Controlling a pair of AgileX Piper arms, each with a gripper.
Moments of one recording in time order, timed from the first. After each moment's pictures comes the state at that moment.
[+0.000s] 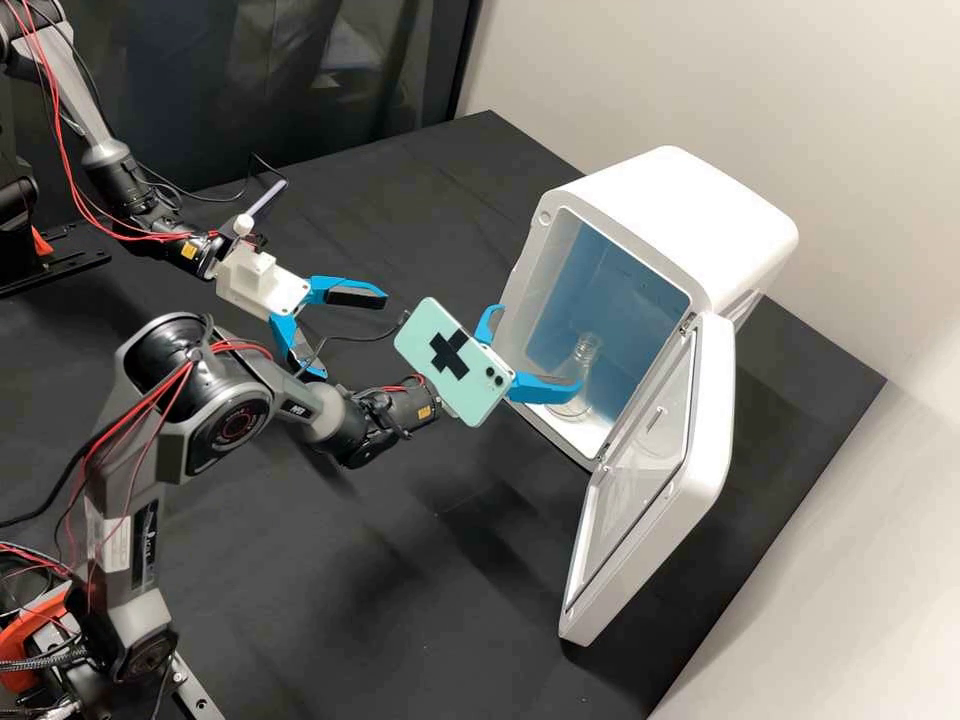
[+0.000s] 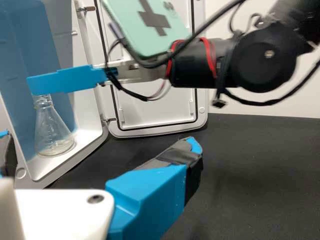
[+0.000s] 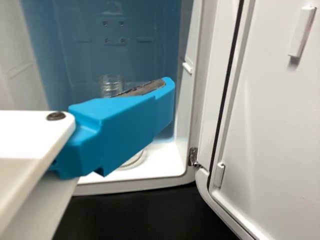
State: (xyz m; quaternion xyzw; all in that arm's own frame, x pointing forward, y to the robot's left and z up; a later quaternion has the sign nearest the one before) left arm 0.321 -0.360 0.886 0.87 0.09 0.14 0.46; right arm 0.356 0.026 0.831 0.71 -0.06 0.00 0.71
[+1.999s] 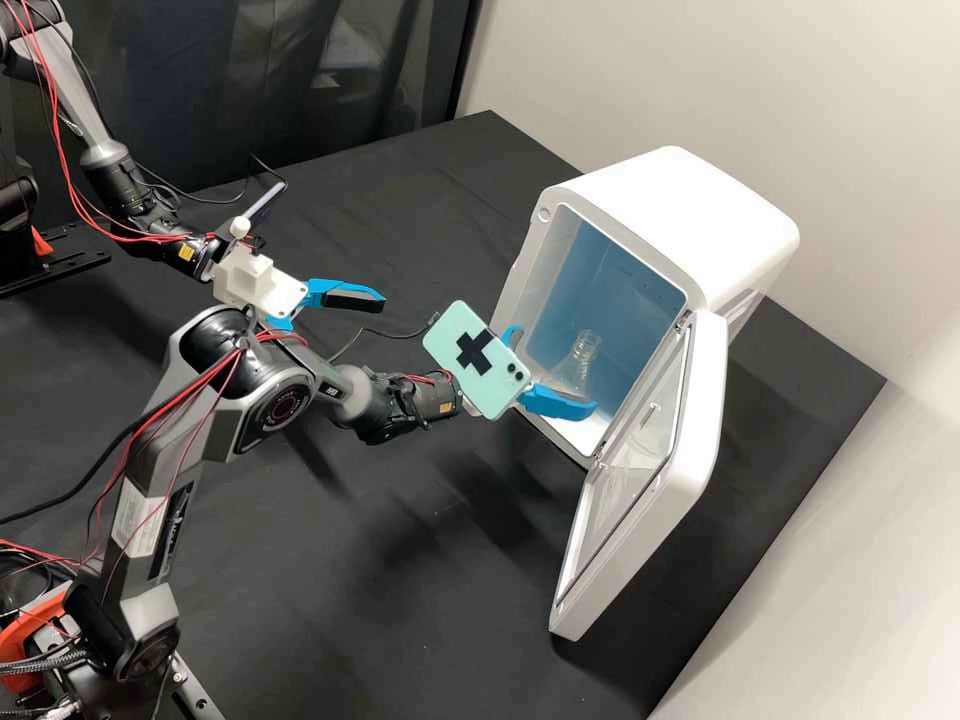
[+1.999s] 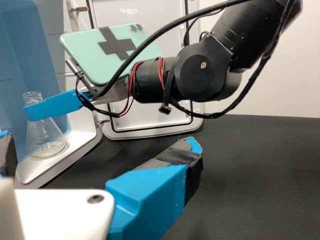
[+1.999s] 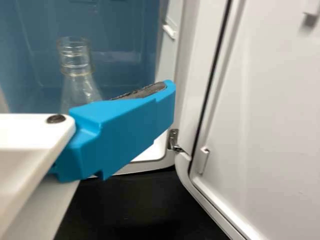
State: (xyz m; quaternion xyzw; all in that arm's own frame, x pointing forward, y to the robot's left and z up) left arm 0.322 -0.363 0.883 0.87 0.09 0.14 0.46; right arm 0.392 0.011 0.816 0.68 -0.11 -0.06 0.72
